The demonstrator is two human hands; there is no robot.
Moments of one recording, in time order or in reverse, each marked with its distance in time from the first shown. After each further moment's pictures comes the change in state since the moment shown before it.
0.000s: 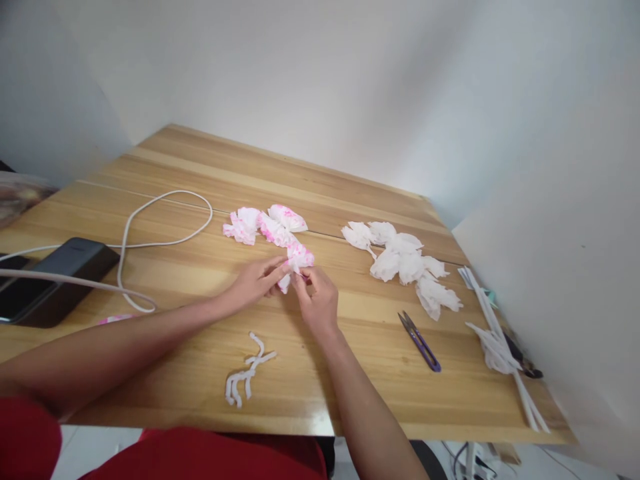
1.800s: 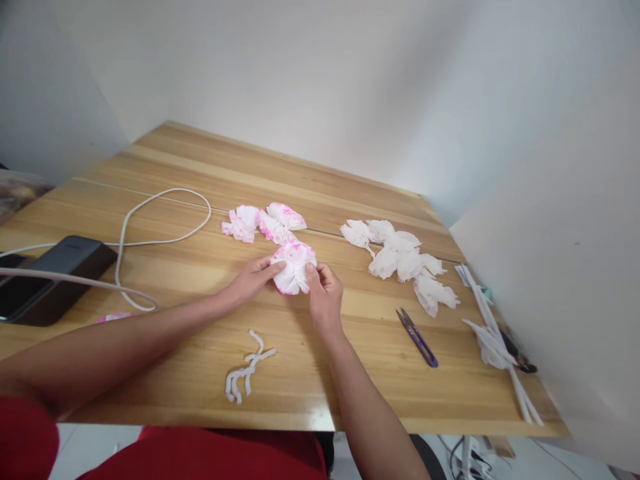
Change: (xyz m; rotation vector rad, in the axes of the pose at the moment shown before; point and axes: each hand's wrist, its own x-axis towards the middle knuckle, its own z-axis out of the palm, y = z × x) left_hand 0.003 -0.007 0.009 -0.457 0.052 -0.025; right_hand 0.004 -0.001 0.000 0.436 0.126 0.357
